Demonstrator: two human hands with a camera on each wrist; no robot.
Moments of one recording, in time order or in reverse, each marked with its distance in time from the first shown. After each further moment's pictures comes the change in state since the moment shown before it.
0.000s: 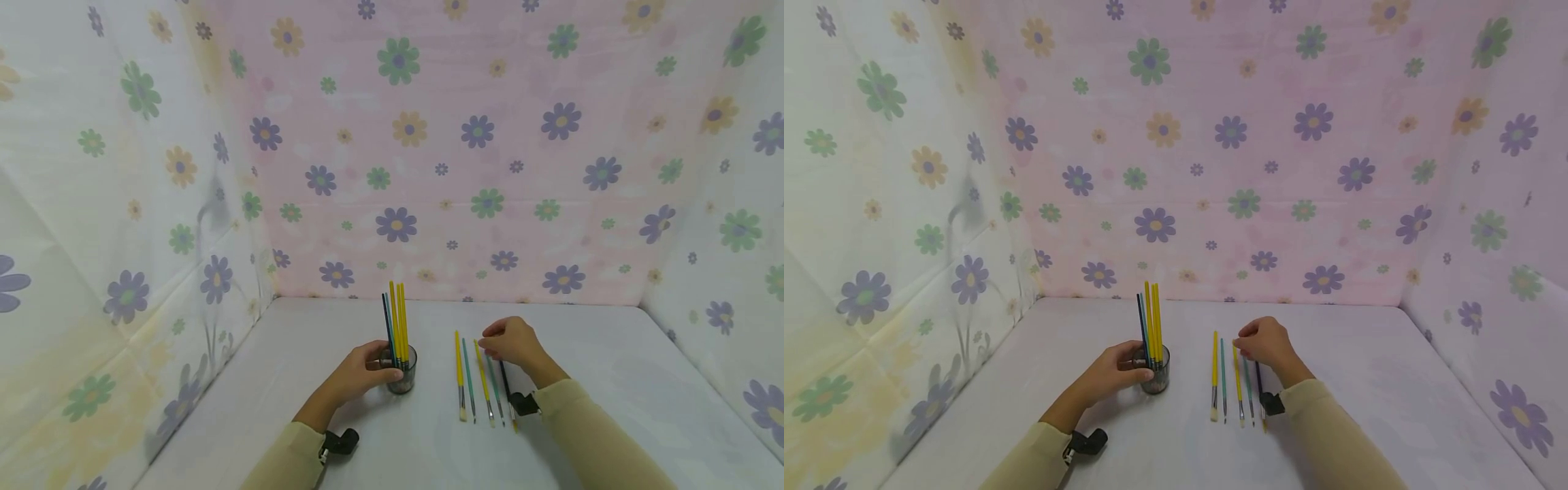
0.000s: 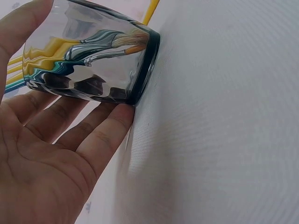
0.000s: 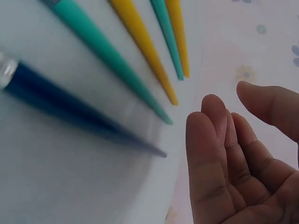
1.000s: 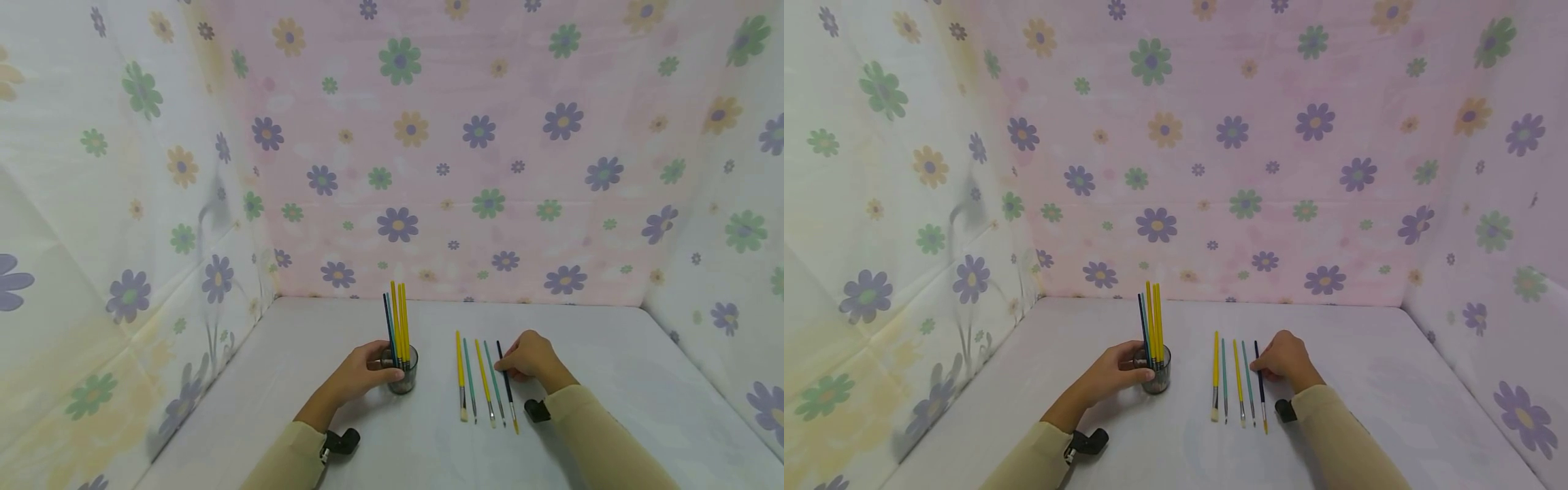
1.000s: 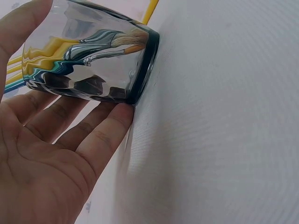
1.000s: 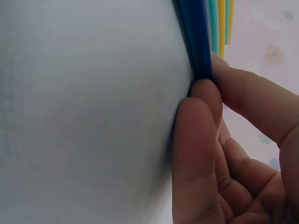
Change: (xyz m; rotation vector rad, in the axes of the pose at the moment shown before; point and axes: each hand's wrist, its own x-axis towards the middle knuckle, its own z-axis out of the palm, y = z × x) left_hand 0.001 -0.001 0.000 0.006 0.008 -0.012; right_hand 0.000 0.030 -0.011 -0.269 -0.028 0.160
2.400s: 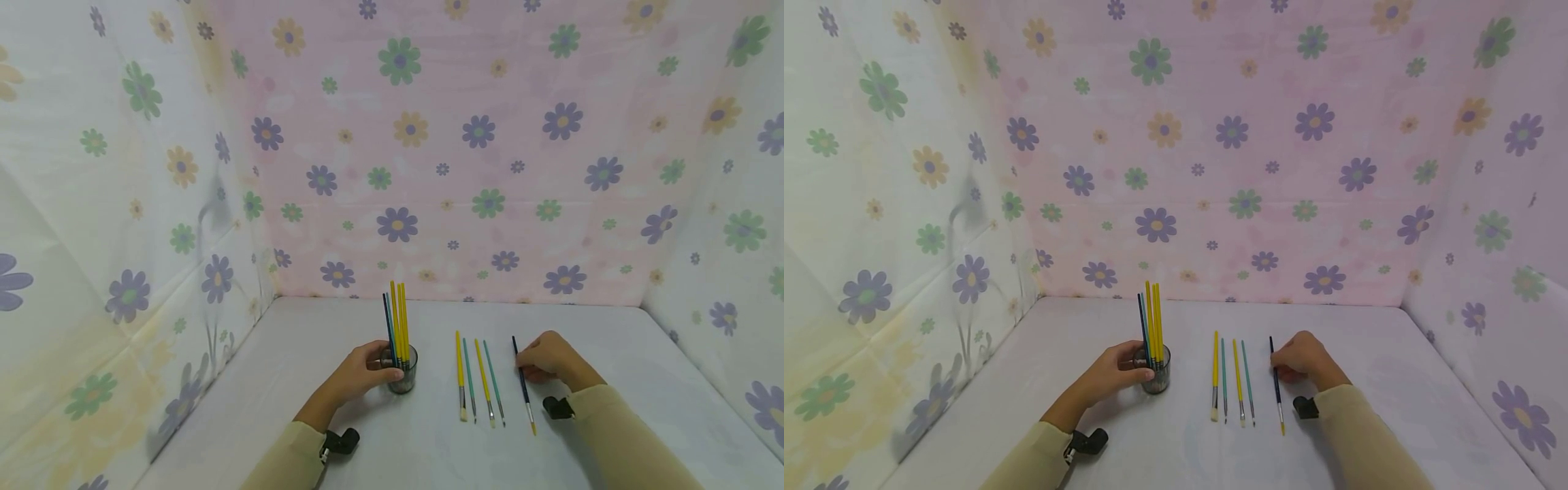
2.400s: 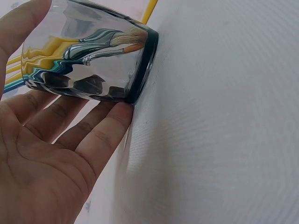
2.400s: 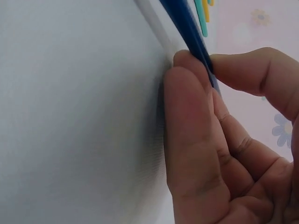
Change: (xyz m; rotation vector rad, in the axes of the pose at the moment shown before) left_hand 0.002 -0.003 0.000 -0.010 -0.004 0.010; right_hand 0.006 0.030 -0.028 0.195 -0.100 0.043
